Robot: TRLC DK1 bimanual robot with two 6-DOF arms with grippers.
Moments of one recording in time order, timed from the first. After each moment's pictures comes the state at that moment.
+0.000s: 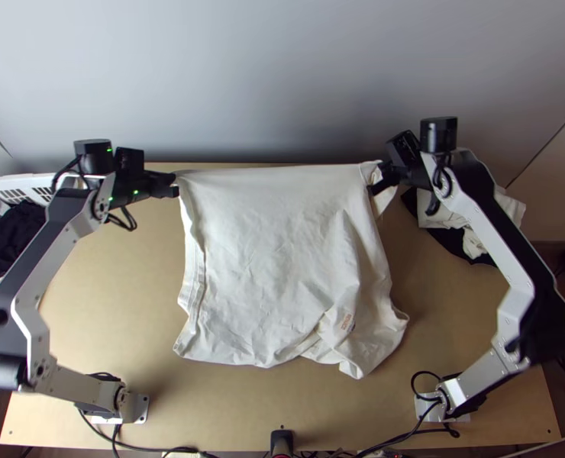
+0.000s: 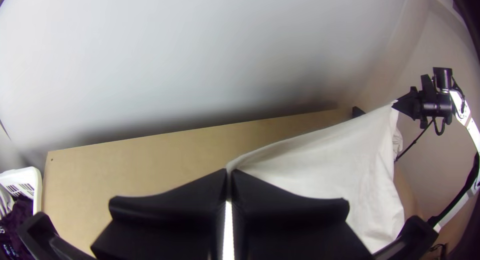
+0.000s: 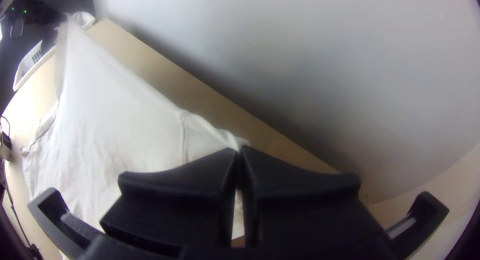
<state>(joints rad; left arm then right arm) -0.02 1.58 1.39 -0.38 0.35 0.04 0.23 1.72 1.65 -0.59 -0.10 -0.38</state>
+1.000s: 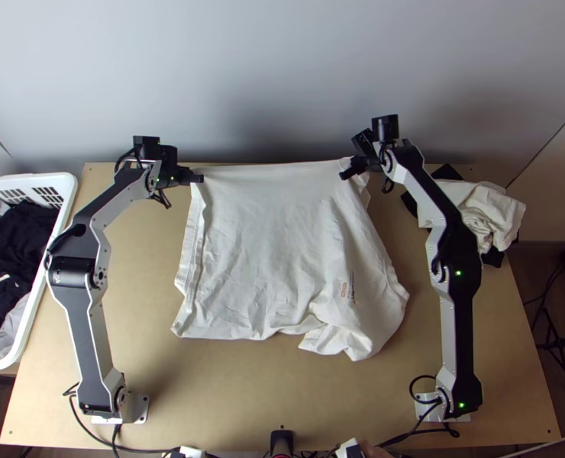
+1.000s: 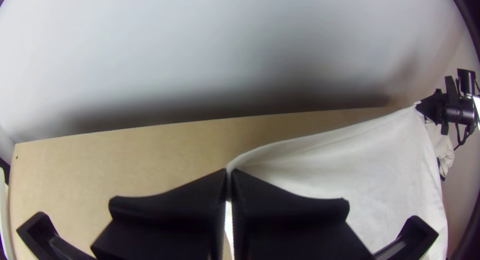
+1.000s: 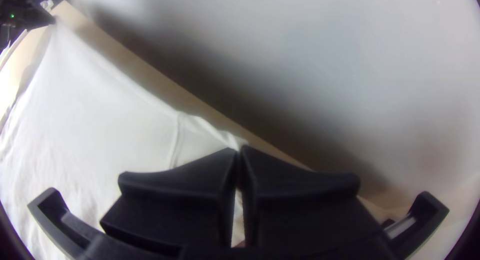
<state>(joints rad) -0.03 2.22 1.80 -0.26 0.20 0.02 0.22 2.39 2.20 -0.55 -0.03 -0.37</state>
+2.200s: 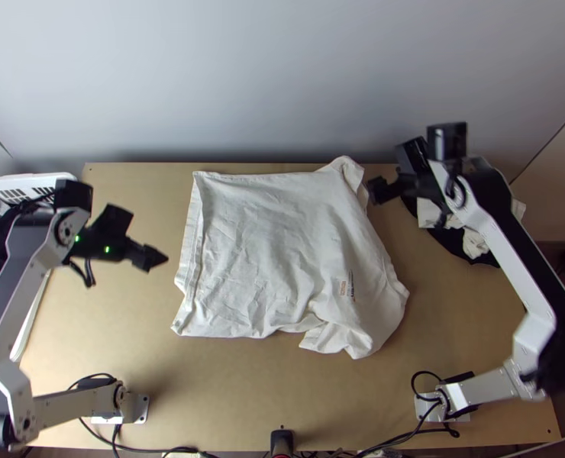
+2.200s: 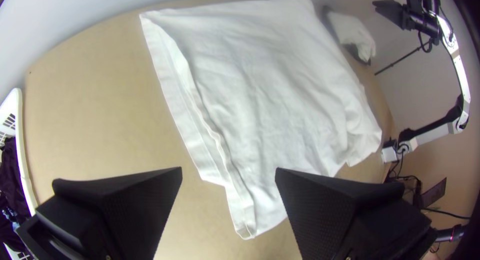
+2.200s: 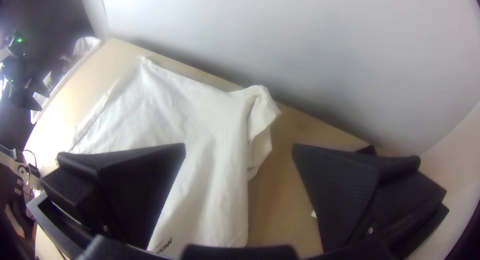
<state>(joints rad) 0.07 1.34 1.25 -1.09 0.45 0.38 0.26 1.58 1.60 -0.72 -0.12 -0.17</state>
